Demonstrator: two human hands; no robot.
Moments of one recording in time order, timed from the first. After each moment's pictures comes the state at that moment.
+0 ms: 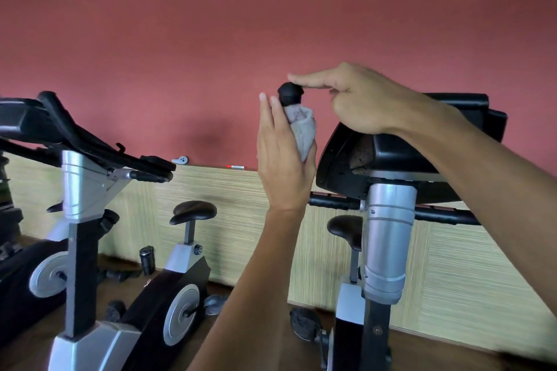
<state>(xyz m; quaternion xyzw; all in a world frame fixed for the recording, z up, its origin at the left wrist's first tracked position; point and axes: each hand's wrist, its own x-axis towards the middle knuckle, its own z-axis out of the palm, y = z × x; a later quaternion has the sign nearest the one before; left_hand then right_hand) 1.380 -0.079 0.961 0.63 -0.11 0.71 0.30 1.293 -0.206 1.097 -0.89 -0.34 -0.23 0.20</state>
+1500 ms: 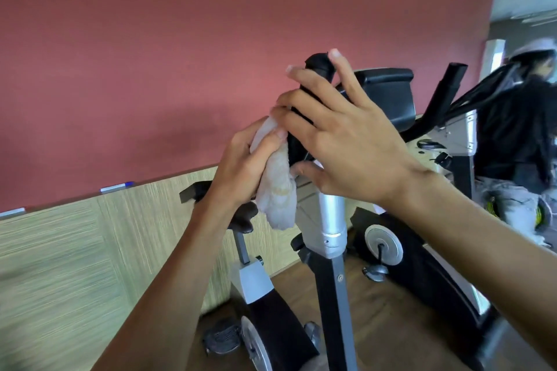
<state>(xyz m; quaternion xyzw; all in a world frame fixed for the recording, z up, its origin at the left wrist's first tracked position) 1.453 0.017 0.980 0.54 -0.58 0.06 0.60 1.301 -0.089 1.020 -0.82 -0.01 -0.43 -0.37</state>
